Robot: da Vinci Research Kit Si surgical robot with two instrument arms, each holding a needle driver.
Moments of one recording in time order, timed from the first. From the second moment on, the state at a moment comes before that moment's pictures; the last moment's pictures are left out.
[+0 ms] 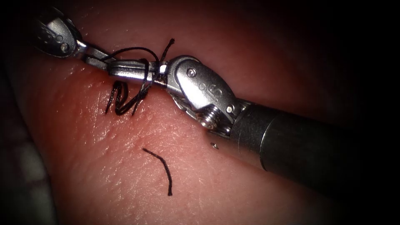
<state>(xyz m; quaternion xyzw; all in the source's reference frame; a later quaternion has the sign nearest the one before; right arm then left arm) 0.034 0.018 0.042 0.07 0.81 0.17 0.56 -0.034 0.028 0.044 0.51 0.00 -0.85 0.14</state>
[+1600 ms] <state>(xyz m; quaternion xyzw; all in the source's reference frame) 0.034 0.019 0.040 0.06 0.80 0.14 0.58 -0.032 0.028 0.039 0.53 0.01 -0.85 0.04</state>
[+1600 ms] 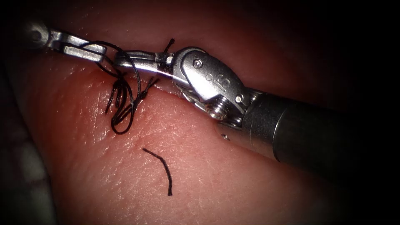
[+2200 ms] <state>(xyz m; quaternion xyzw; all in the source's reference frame) 0.035 0.018 0.039 0.06 0.80 0.14 0.58 -0.034 0.027 0.041 0.52 0.01 -0.85 0.04</state>
